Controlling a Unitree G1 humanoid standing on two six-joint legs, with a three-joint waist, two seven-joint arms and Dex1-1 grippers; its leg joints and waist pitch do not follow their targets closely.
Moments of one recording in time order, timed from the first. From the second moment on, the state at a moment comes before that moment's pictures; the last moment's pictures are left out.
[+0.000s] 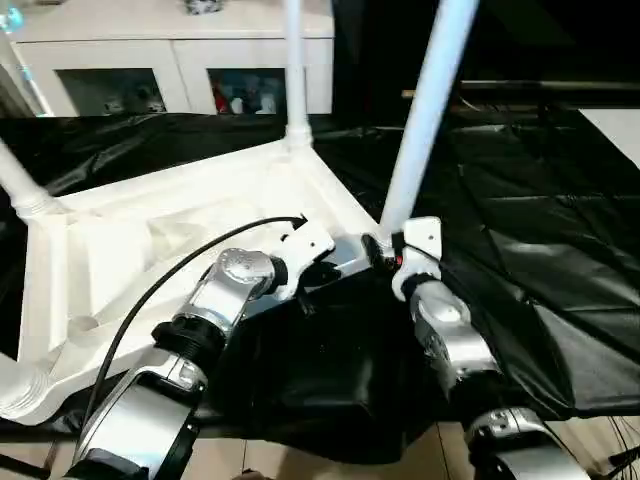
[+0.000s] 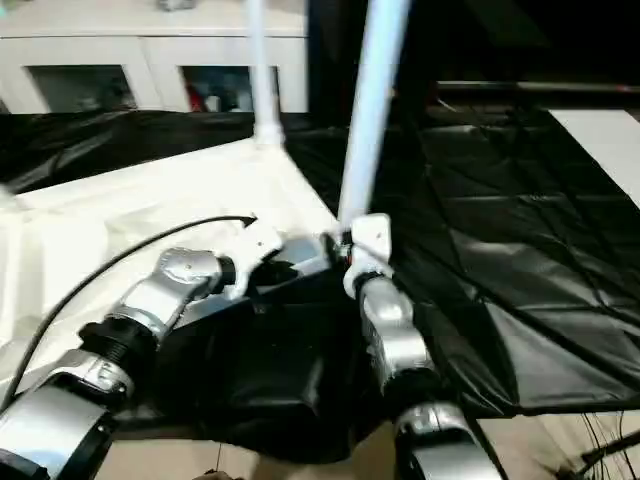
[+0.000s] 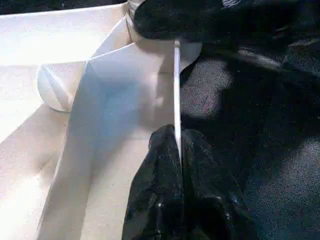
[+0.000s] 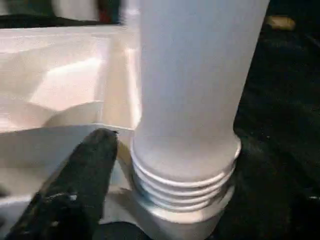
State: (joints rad) left arm -0.72 0.20 -0.28 0.77 0.08 0.13 -0.80; right arm -0.50 -0.08 0.02 0.69 0.05 -0.11 0.25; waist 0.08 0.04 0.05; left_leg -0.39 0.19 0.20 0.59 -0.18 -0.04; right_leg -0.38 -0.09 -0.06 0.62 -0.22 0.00
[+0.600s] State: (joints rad) left arm -0.57 0.38 -0.33 0.52 -0.01 0.12 -1.23; right arm -0.42 -0.42 0.14 0.47 0.21 0.00 1.08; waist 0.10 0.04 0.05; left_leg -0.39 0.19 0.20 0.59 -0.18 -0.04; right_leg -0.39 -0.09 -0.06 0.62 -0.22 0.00
